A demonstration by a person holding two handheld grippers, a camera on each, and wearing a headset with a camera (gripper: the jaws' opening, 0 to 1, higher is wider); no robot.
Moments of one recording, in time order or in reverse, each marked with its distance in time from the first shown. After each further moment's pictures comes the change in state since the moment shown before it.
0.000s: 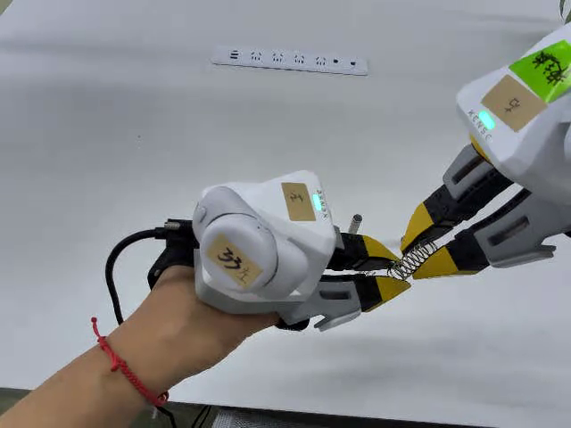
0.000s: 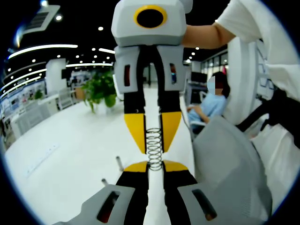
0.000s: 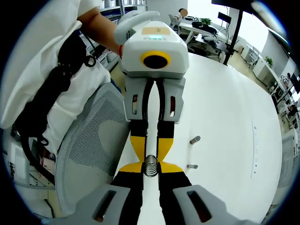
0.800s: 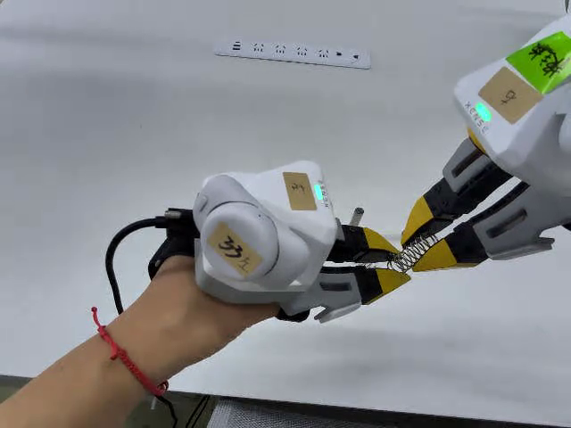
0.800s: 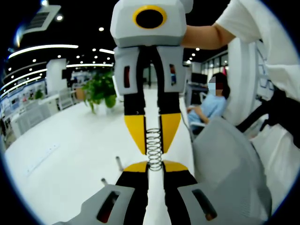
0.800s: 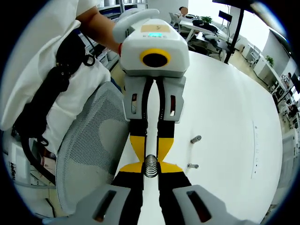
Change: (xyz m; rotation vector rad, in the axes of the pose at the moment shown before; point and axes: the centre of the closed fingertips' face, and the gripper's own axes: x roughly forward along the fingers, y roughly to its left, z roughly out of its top) left arm -0.002 -0.002 0.000 -0.004 -0.010 0.001; right arm 0.001 0.001 0.001 0.003 0.020 0.008
